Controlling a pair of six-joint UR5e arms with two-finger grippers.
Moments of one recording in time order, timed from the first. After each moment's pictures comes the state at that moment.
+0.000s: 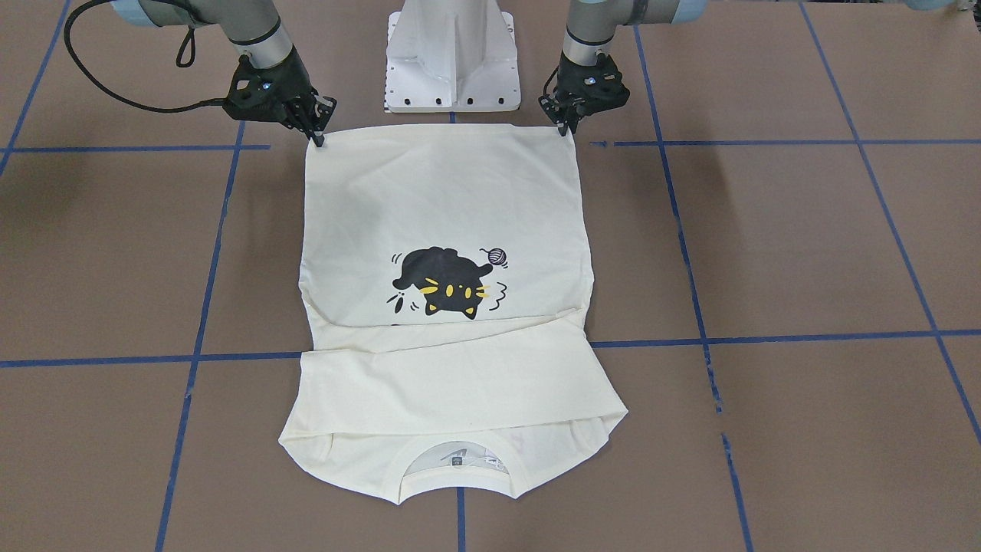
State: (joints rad) left arm -0.10 -1.76 -2.05 -1.71 -1.59 -1.79; right arm 0.25 -1.53 2.14 -1.26 1.69 1.66
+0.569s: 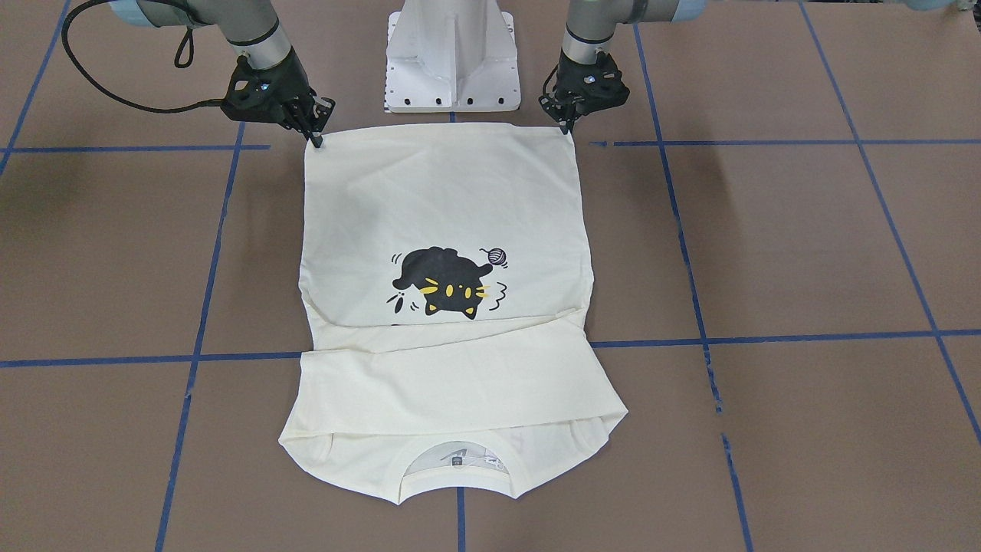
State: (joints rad) left arm -0.11 -1.75 -2.11 -1.71 -1.59 -1.77; right arm 0.26 -1.54 2.15 -1.26 1.71 1.65
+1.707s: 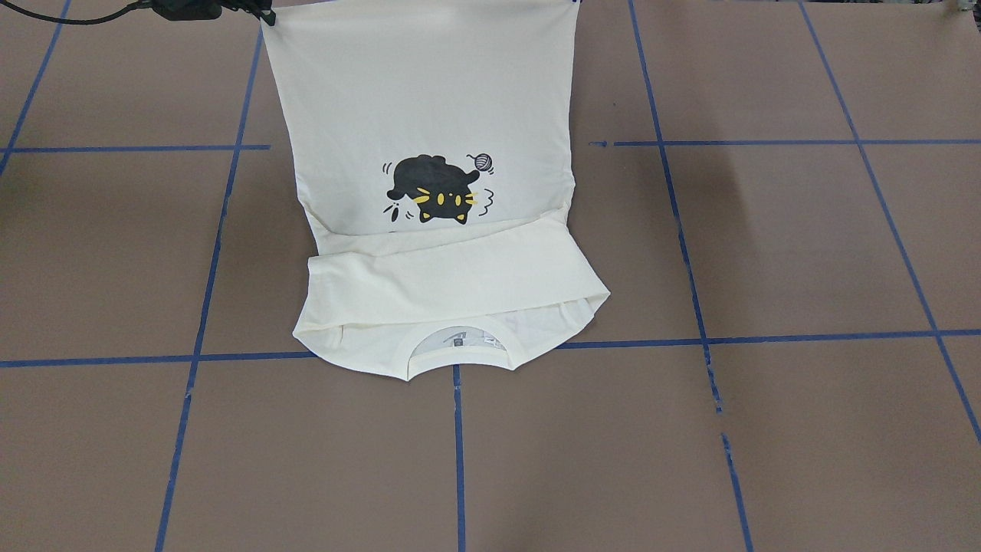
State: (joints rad) left arm -0.01 -1.57 -2.59 -1.62 -1.74 -1.62; right arm 0.26 -1.83 2.50 -1.27 2.09 1.64
